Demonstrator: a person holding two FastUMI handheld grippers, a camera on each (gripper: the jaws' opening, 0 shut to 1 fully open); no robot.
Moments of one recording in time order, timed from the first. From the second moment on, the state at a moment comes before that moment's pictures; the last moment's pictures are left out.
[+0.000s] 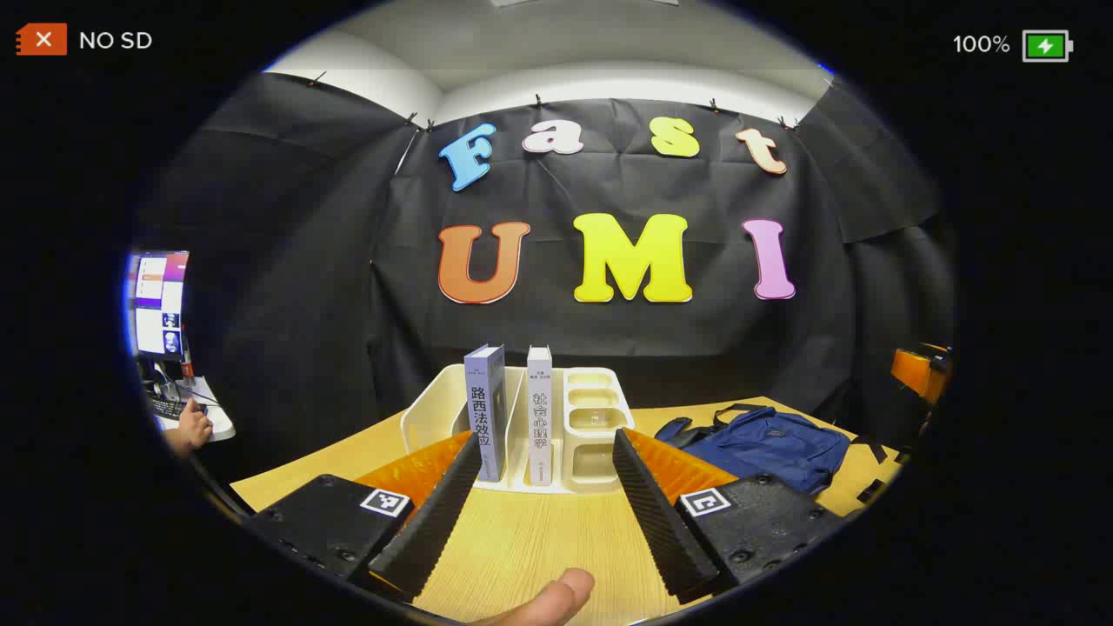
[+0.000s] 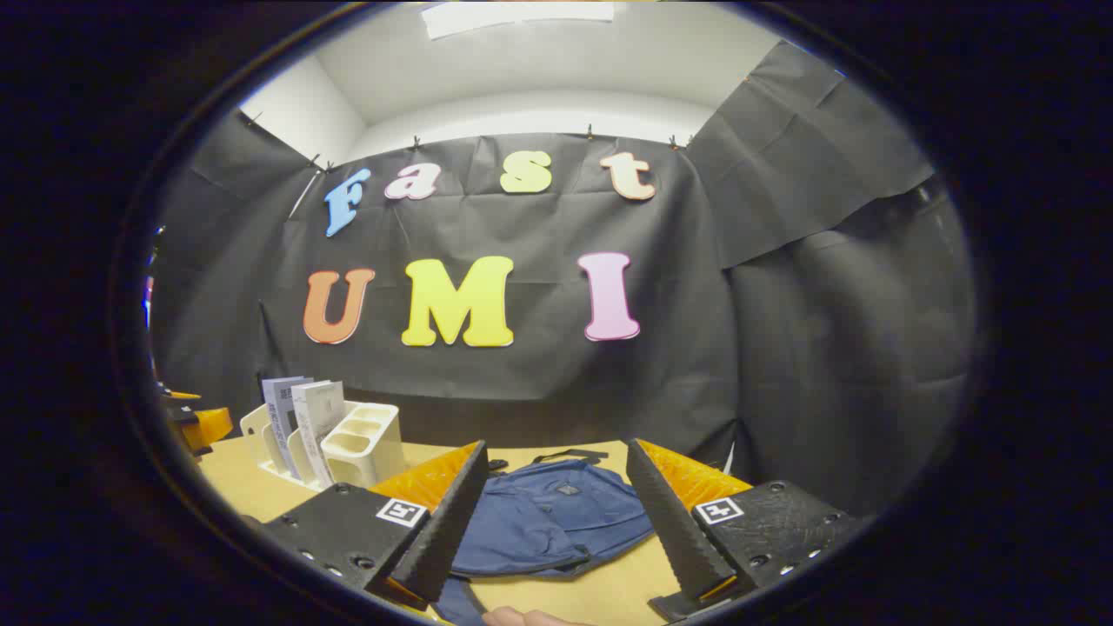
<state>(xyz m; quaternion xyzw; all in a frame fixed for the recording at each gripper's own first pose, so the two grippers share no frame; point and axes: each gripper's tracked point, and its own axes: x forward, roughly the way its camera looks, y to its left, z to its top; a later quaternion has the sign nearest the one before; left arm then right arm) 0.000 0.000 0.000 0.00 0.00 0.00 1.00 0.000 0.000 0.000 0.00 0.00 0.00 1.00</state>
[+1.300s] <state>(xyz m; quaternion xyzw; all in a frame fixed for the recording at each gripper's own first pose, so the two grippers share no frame) 0.005 0.030 -0.016 0.01 0.04 0.00 1.00 0.028 0.072 -0.106 -0.20 0.13 0.02 0.97</state>
